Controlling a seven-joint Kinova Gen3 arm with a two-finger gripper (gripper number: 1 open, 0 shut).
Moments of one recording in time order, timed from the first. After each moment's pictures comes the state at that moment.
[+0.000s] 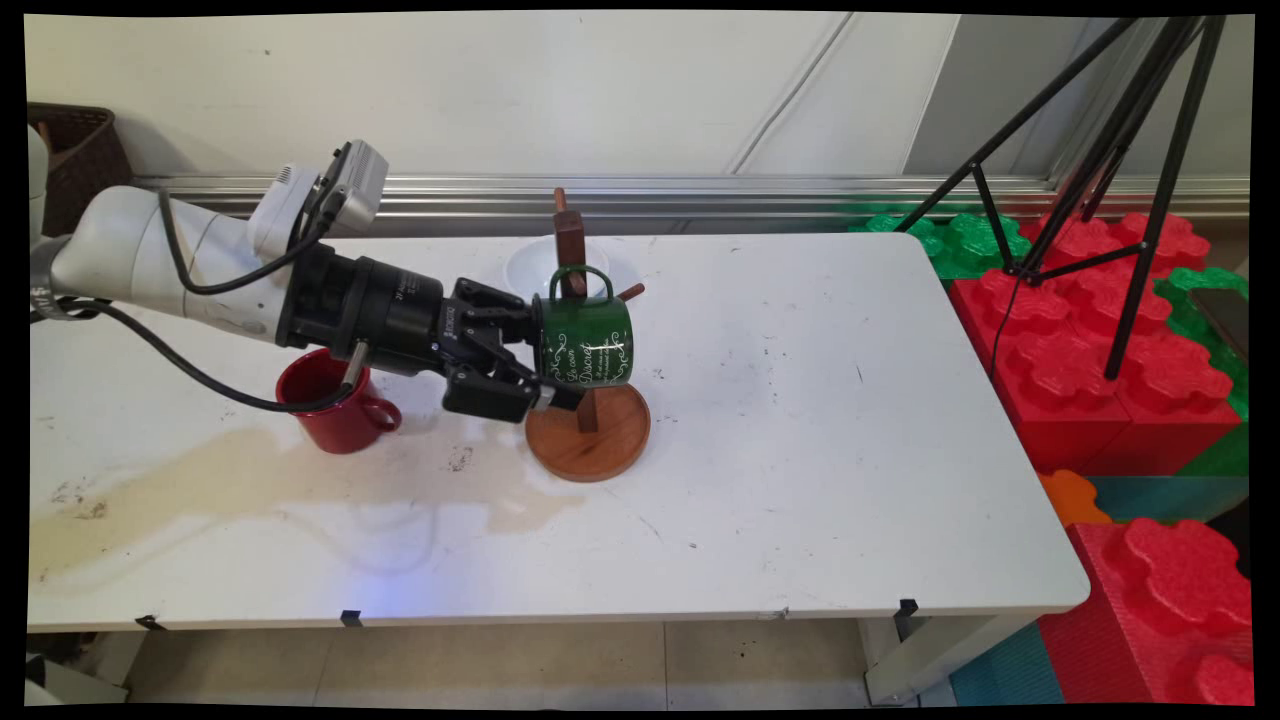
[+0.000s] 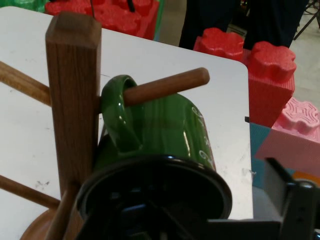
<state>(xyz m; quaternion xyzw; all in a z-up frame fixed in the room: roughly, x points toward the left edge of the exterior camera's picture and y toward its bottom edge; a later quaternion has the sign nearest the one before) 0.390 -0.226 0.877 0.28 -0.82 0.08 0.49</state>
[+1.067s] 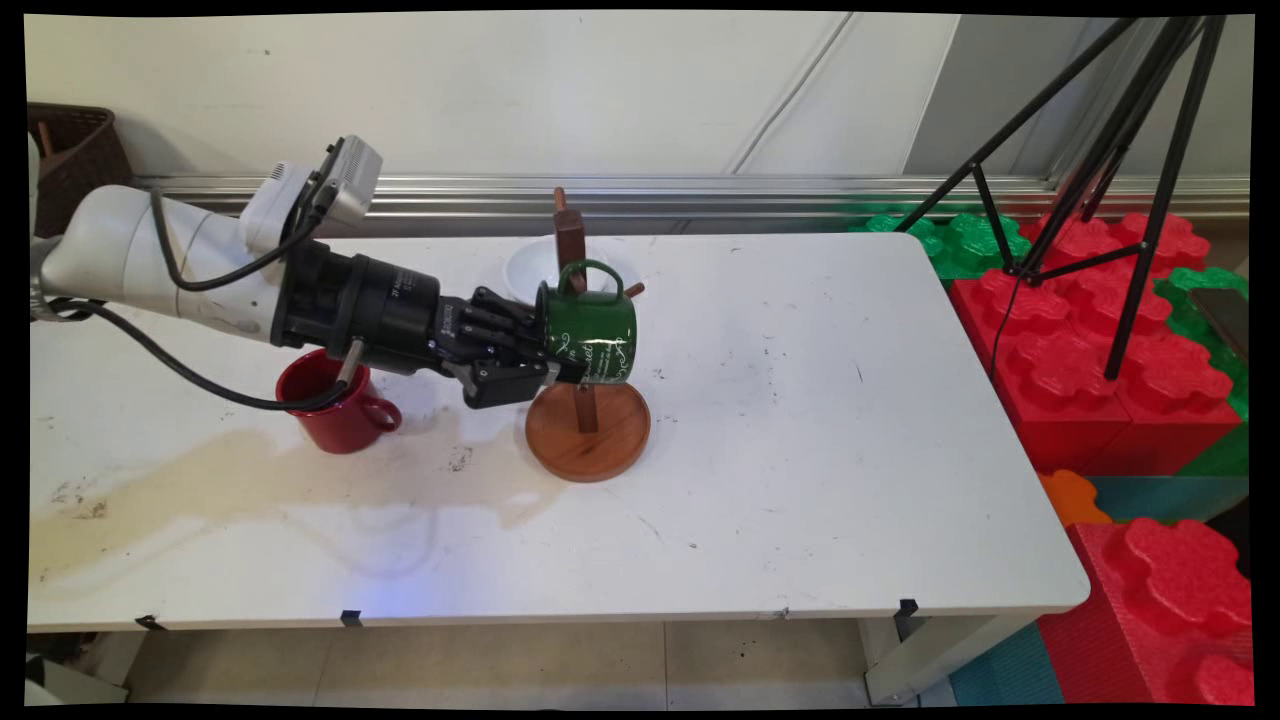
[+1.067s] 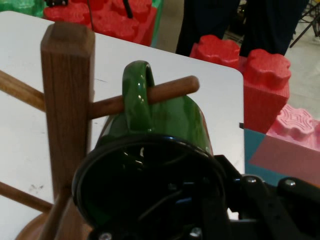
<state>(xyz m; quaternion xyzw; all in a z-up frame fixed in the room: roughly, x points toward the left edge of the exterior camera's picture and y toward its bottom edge) 0.390 -0.223 0.879 0.28 -0.81 0.08 0.50</state>
